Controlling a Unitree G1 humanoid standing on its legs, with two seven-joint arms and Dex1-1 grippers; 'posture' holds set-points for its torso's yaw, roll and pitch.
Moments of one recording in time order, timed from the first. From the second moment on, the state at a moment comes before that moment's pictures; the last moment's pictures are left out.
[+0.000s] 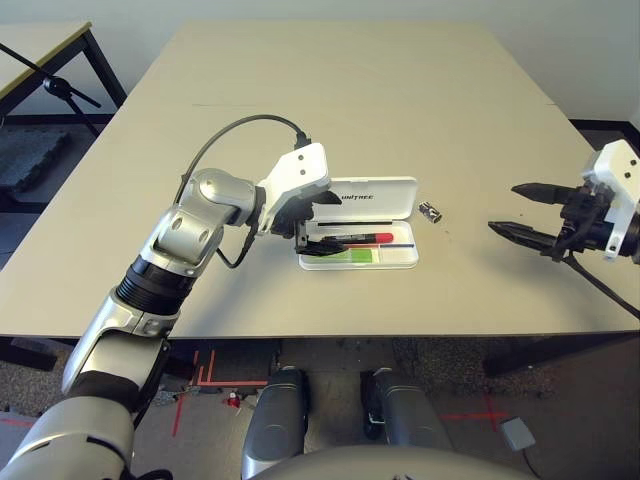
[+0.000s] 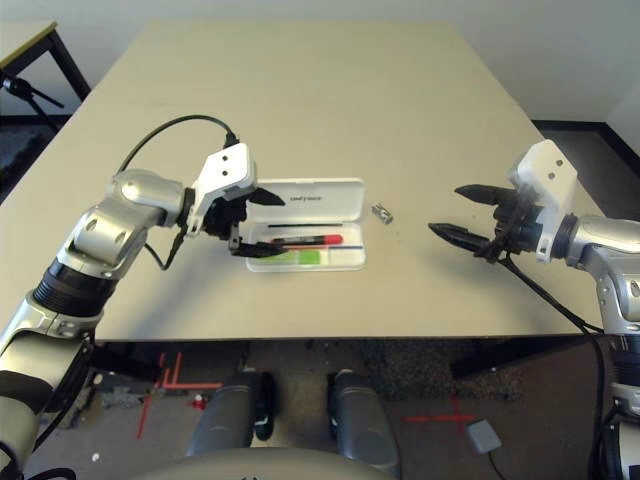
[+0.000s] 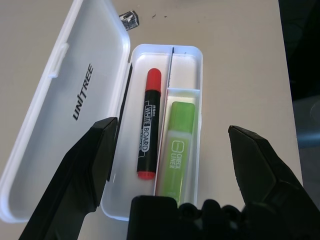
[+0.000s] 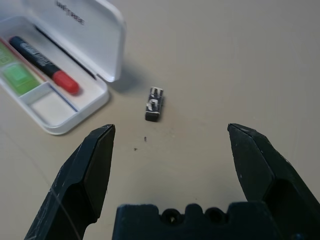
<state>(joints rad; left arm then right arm) -0.69 0.61 -0.30 -0.04 -0.16 0.54 -1.20 -0.26 -0.86 -0.22 0.08 0.40 0.39 0.98</state>
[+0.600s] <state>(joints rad) -0.64 0.69 -0.23 -0.02 -0.17 0.54 -1.18 -0.37 -0.75 -0.21 0.14 0.36 0.51 0.73</state>
